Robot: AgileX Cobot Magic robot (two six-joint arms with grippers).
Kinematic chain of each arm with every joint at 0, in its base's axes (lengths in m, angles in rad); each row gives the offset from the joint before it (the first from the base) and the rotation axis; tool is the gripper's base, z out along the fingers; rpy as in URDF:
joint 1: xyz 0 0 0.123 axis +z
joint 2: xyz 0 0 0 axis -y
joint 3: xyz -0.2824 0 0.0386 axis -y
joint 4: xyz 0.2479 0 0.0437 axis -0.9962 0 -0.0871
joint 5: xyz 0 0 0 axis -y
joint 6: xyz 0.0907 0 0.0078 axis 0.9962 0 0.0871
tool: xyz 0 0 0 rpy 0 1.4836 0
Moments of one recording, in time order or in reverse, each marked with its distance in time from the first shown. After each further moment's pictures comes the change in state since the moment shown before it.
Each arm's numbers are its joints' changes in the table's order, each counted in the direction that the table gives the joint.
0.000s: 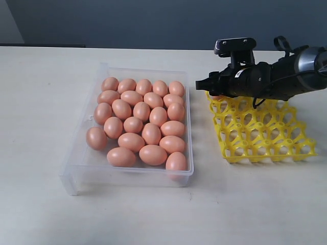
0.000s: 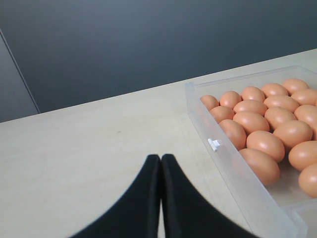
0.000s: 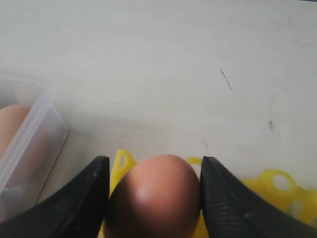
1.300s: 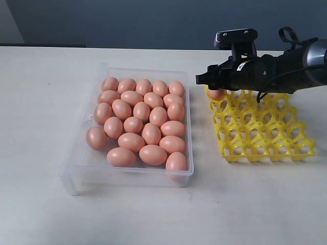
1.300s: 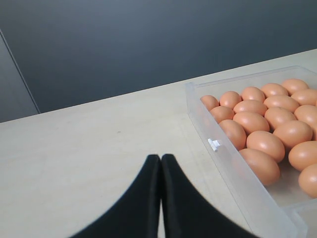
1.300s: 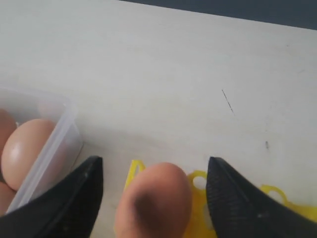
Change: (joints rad) left arm 0.000 0.000 0.000 0.000 0.000 0.000; right arm 0.000 0.054 0.000 0.043 -0.028 0.002
